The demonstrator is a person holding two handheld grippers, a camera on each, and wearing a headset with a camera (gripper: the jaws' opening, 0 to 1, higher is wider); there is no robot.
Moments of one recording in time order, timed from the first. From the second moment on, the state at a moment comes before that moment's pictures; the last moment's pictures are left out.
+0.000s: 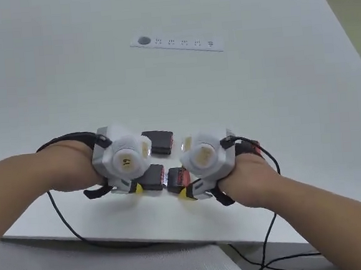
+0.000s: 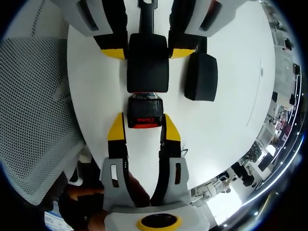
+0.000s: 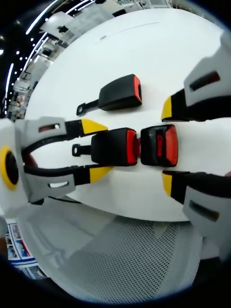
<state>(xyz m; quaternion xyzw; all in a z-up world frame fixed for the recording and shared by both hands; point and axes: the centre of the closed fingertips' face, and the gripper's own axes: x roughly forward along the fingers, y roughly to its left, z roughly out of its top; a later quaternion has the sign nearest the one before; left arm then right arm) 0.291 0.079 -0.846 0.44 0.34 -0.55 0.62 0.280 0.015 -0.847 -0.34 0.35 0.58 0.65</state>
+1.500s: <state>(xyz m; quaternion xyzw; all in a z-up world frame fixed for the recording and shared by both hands) 0.383 0.065 -0.842 0.41 0.34 -0.55 0.63 0.362 -0.138 -0.851 -0.36 0.39 0.53 0.66</state>
